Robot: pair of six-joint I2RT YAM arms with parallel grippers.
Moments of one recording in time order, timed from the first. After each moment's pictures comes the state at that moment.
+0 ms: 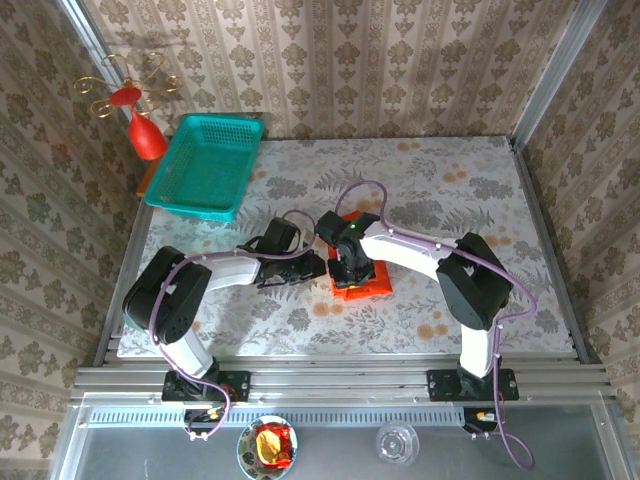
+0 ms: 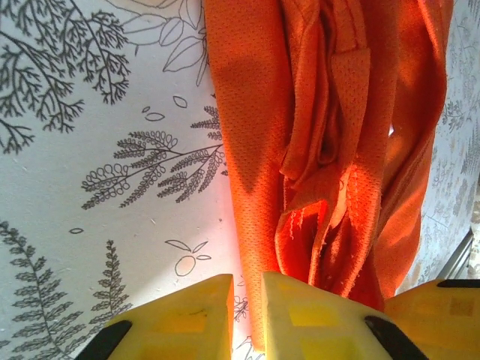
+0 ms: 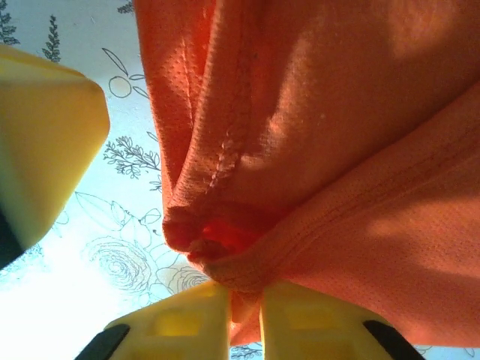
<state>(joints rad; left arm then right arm) -0.63 1.67 0.77 0.00 0.52 -0.77 0.77 1.88 1.38 -0.96 -0.06 0.63</state>
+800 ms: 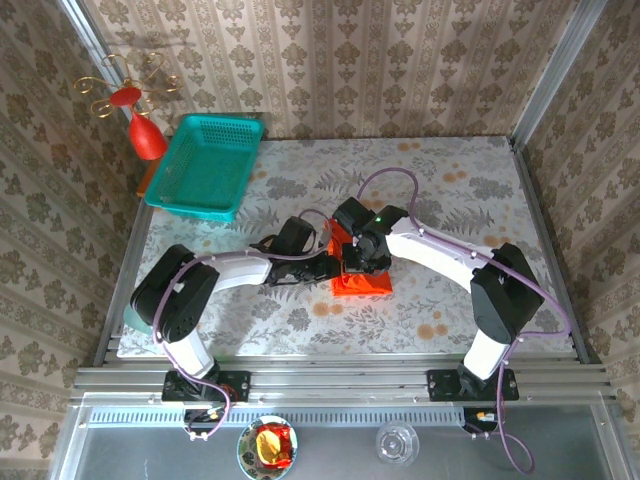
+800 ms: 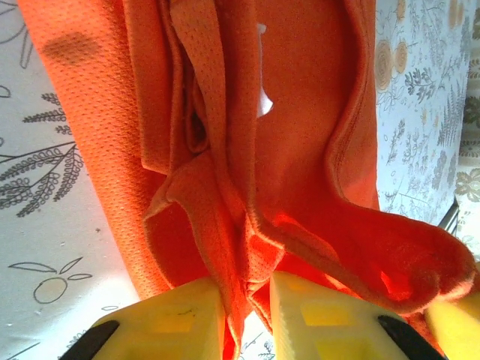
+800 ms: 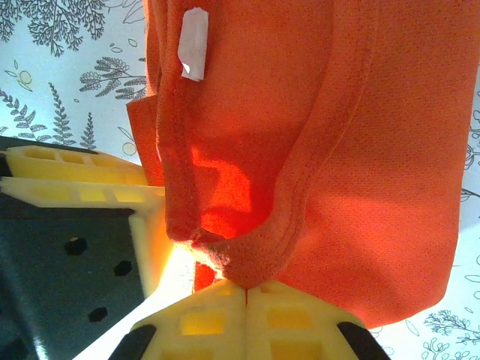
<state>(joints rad) -0.72 1.71 0.84 0.00 0.53 -0.78 0.70 1.71 1.31 -0.91 -0.01 0.69</state>
